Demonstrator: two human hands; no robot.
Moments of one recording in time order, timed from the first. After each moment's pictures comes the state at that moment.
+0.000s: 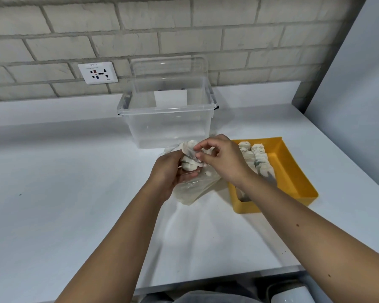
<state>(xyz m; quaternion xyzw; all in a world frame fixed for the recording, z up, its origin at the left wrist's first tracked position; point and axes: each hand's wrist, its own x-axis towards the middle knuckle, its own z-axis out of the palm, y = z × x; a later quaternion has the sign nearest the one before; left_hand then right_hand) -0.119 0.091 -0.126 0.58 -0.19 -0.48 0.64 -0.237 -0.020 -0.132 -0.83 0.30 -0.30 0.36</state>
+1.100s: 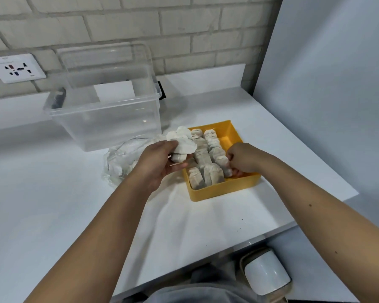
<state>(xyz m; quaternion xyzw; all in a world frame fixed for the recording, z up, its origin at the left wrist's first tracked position) -0.180 0.036 -0.126 0.58 -0.21 -0.53 0.59 -0.372 -0.085 -0.134 -0.81 0.52 0.07 0.27</state>
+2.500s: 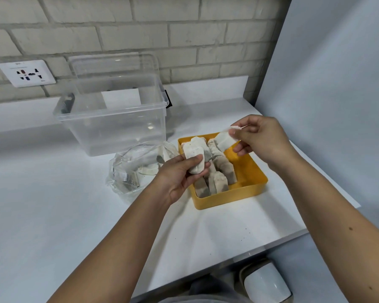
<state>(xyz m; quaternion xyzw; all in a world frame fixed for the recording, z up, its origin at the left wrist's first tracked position) -0.205 0.036 -0.128 0.46 -0.13 -0.63 0.61 -0.375 -0.056 -0.065 -0.69 0.46 -0.35 0.43</state>
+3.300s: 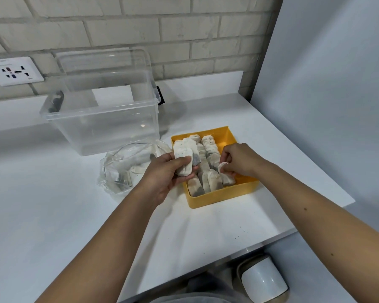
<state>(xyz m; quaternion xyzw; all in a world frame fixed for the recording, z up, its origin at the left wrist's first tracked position) -0.195 0.035 -0.137 0.52 -0.18 -0.59 0.59 -0.374 -0.096 -0.142 -0.85 0.47 -0.03 0.22</state>
